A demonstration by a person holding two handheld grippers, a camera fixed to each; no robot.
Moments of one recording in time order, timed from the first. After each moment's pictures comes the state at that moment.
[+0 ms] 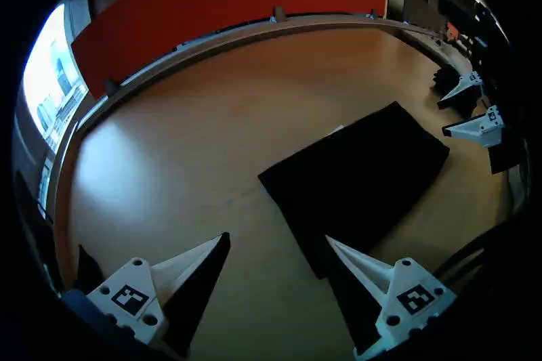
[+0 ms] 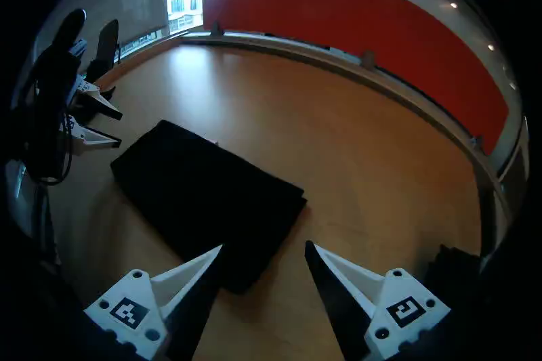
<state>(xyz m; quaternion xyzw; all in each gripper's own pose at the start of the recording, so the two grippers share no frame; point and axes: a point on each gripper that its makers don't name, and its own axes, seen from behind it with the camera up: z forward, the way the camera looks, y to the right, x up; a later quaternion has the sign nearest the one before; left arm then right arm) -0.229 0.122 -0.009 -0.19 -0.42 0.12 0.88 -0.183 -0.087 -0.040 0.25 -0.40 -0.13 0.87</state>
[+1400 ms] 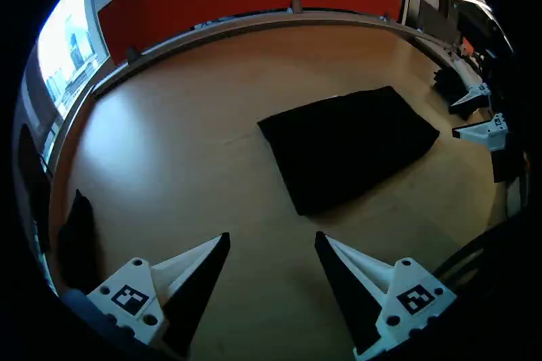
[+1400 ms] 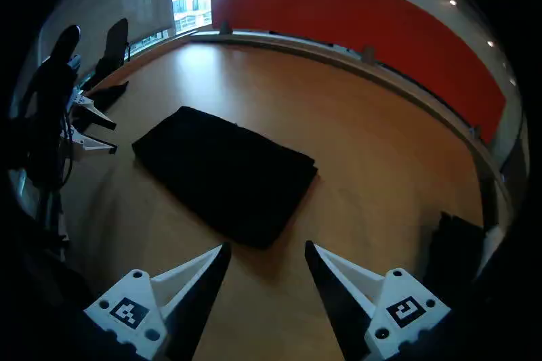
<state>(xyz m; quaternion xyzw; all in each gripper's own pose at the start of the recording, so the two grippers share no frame) -0.242 0.105 -0.086 -0.15 -0.44 0.08 0.88 -0.180 -0.074 -0.093 0.26 -0.41 -0.12 0.87</state>
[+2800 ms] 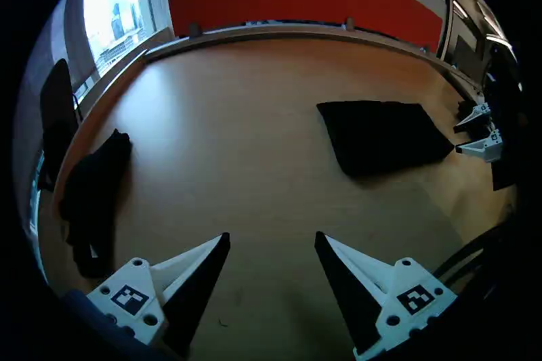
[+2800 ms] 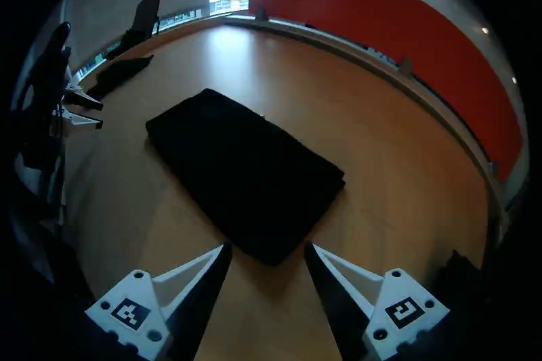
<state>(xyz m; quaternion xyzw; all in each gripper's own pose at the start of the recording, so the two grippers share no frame) -0.243 0.037 -0.151 -0.05 -0.43 0.01 0.90 -0.191 -0.093 -0.080 0.33 -0.41 -0.18 0.83</state>
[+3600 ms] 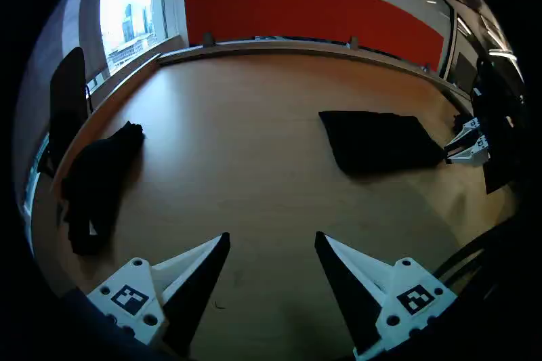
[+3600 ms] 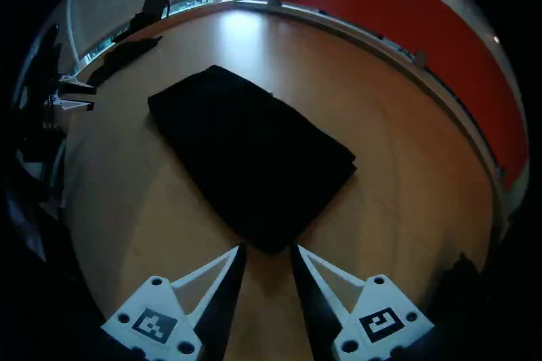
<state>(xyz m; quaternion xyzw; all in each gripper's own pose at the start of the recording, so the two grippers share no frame) -0.238 0.032 -0.177 -0.03 -0.38 -0.02 0.92 -0.218 -0.084 -0.082 0.35 -0.44 -0.20 0.80</state>
